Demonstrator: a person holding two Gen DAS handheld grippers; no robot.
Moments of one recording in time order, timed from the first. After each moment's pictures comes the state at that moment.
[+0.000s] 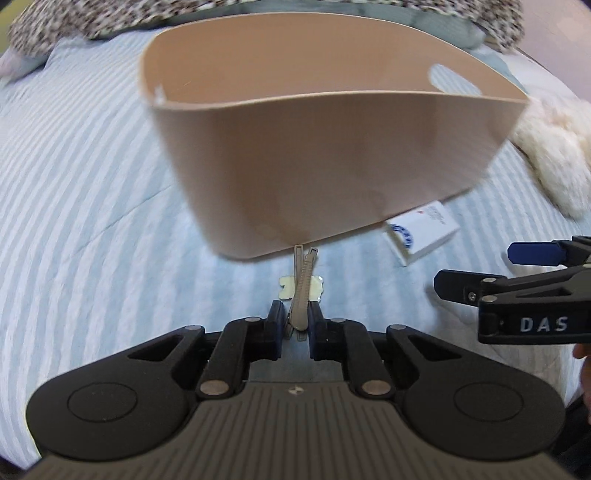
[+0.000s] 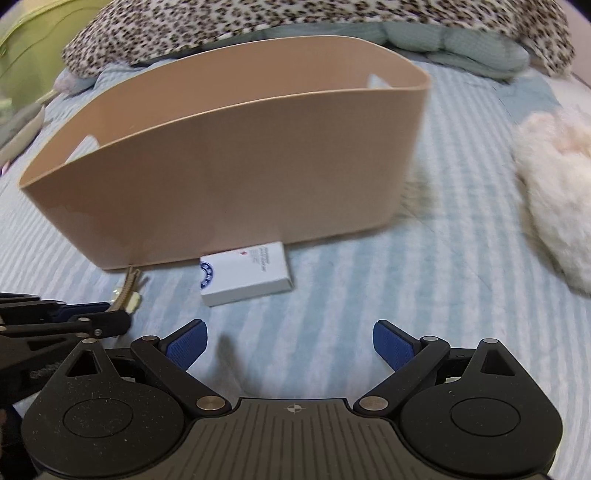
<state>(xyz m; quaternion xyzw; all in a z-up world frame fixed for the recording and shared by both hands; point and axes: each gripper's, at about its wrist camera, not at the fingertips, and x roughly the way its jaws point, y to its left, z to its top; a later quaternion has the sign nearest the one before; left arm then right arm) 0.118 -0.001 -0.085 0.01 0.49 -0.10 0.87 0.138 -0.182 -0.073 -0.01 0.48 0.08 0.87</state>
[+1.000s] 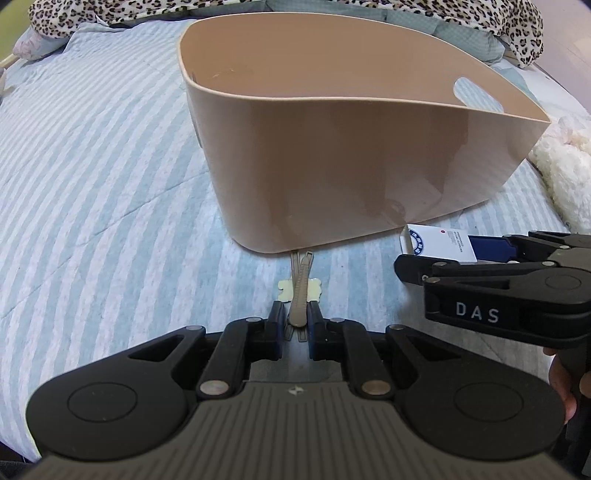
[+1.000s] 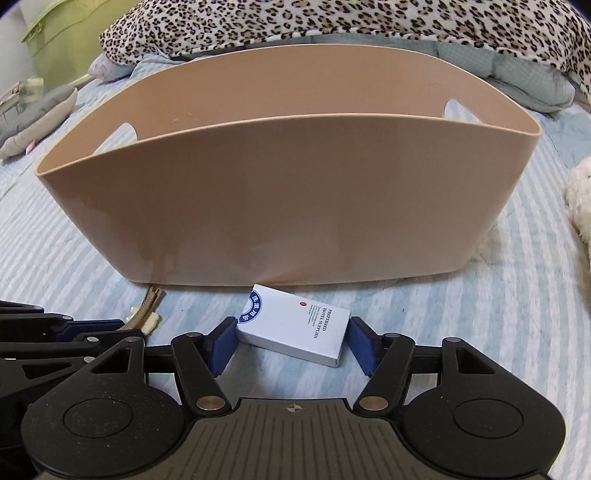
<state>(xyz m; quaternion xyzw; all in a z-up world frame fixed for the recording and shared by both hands) 0.120 0.015 -0.085 -0.01 0.49 -0.07 0.87 0.154 -0.161 -0.078 -0.01 0.47 0.13 0.88</state>
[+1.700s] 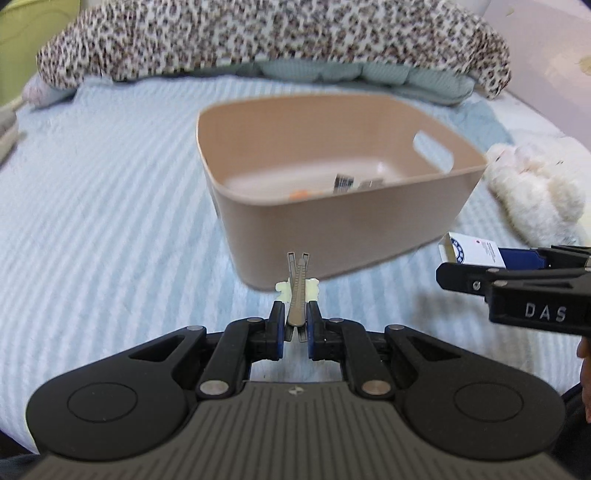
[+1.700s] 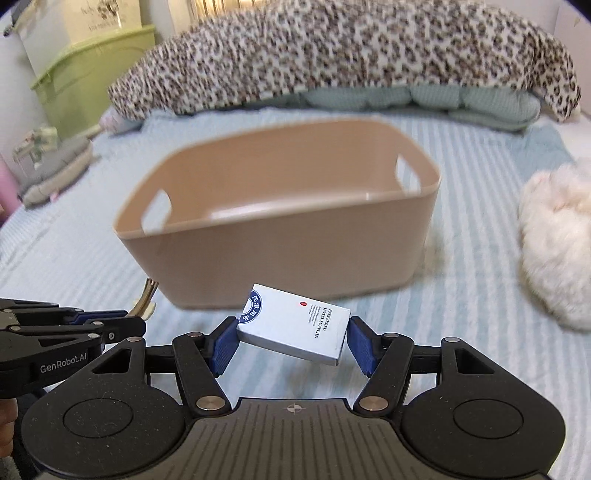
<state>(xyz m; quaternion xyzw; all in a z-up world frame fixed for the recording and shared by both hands) 0.084 0.019 -0.021 0.00 0.42 -0.09 0.90 0.097 -0.197 -0.003 0.03 0.39 0.13 0.91</state>
